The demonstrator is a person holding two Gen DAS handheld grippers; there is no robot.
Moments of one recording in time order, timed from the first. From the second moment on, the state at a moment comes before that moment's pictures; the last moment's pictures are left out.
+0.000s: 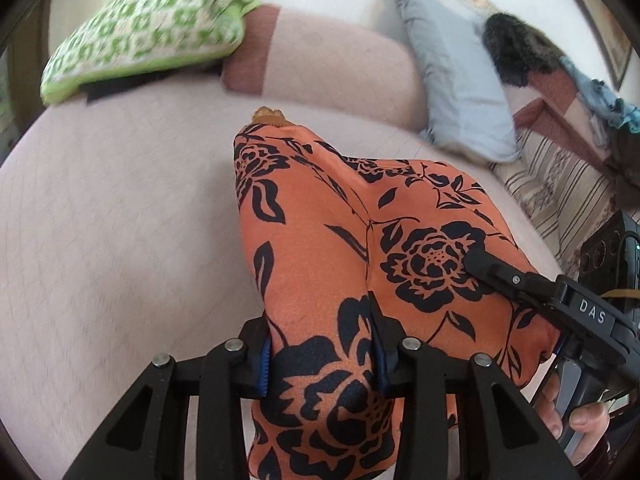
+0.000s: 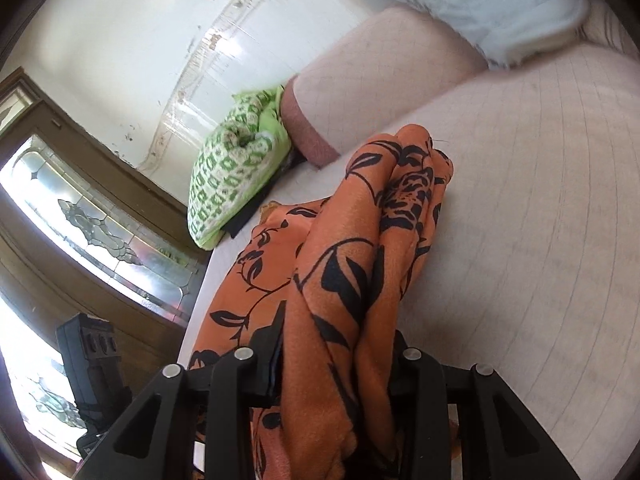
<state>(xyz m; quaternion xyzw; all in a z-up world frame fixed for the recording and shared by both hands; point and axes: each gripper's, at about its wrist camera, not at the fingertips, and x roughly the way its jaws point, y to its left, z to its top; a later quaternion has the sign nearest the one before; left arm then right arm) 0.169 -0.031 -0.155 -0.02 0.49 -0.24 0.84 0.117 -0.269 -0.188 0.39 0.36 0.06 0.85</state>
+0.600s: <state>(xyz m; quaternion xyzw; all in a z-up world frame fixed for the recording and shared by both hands) 0.182 -0.005 -0.176 0.03 0.44 -0.16 0.88 0.115 -0.269 -0.150 0.30 0.40 0.01 0.87</state>
